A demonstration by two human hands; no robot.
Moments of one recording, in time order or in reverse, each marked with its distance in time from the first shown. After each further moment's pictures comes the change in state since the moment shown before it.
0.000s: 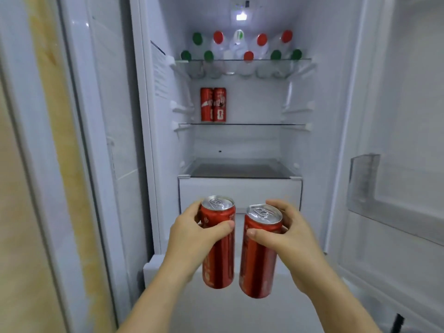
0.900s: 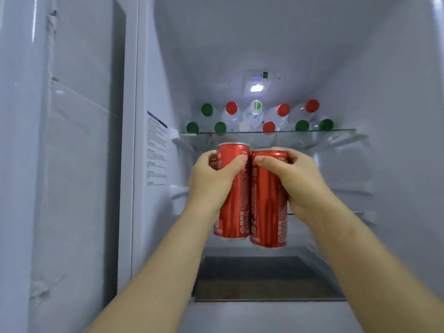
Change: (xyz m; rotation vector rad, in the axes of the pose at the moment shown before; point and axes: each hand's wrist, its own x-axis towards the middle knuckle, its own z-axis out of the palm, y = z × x) left_hand 0.298 0.113 0.000 -0.197 0.104 0.364; right_hand 0.287 -0.124 0.050 0.145 0.092 -0.375
